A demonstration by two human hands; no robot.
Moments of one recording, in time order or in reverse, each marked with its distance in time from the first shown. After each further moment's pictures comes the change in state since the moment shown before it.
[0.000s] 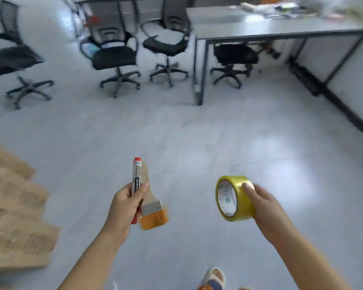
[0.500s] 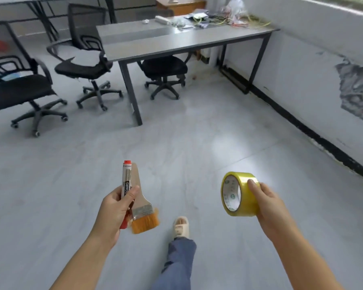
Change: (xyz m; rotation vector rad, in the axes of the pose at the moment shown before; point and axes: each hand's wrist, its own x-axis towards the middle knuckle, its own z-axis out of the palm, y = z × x) left_hand 0.120 0.089 0.281 0.045 -0.252 0.001; right_hand 0.146 -0.075 -0.228 0.199 0.339 -0.084
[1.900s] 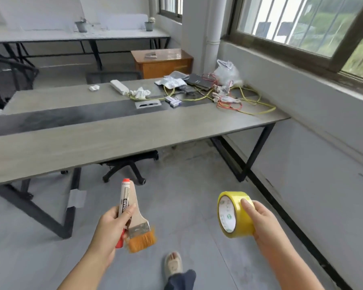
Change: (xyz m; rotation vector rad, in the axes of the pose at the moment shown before) left_hand 0.758 0.342 0.543 -0.042 0.045 0.037; right_hand 0.930 -0.400 -0.067 -0.135 -0.062 -0.038
